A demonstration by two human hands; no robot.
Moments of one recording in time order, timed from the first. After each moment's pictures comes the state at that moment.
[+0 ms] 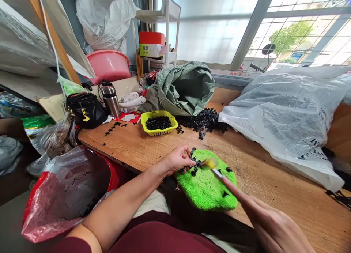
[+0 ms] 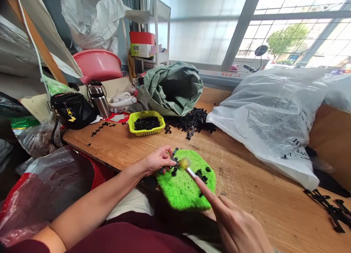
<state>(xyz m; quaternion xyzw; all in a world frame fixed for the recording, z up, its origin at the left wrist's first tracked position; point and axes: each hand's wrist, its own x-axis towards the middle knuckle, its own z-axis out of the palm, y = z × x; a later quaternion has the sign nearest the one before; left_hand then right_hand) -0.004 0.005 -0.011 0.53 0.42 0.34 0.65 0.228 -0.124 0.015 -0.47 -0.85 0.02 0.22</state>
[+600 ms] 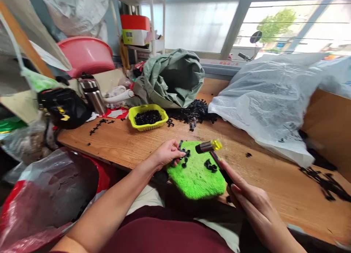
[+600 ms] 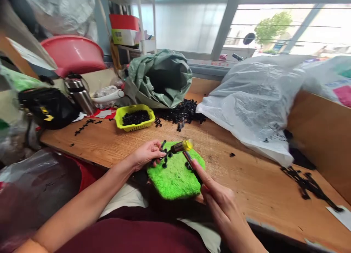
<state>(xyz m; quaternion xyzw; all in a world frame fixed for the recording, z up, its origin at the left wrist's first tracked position) -0.007 0.005 -0.013 0.51 0.43 0.34 0.66 0.225 -0.128 0.003 -0.55 -0.68 0.28 0.40</state>
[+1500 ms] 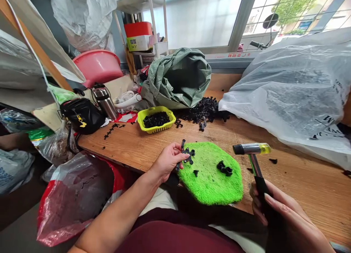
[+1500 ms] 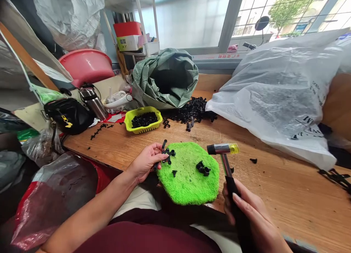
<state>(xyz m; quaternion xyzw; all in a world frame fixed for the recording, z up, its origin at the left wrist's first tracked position) -0.019 -0.018 -0.006 0.42 0.43 0.45 0.66 0.251 -0.120 -0.035 -0.48 -0.54 0.49 0.49</state>
